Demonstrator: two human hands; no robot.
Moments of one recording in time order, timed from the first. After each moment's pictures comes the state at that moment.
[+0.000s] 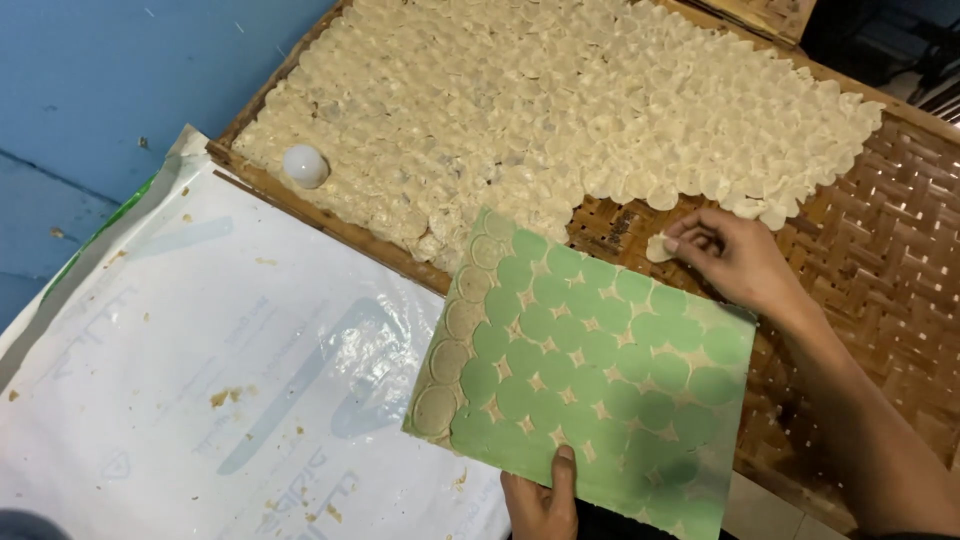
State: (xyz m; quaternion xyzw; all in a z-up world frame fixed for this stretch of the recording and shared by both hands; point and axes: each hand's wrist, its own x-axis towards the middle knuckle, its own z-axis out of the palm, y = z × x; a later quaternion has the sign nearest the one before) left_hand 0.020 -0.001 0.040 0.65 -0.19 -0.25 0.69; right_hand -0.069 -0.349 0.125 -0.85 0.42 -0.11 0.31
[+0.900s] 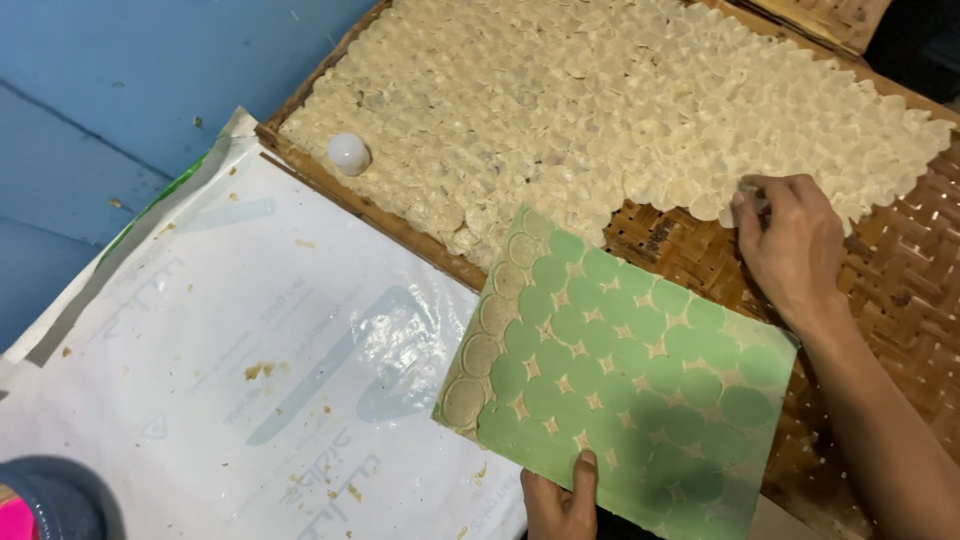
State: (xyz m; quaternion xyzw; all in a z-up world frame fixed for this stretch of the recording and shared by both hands) left_hand 0.035 -0.008 0.075 0.62 -0.23 -0.26 0.71; right_hand -0.045 -0.350 0.132 -0.88 0.37 -0.28 -0.09
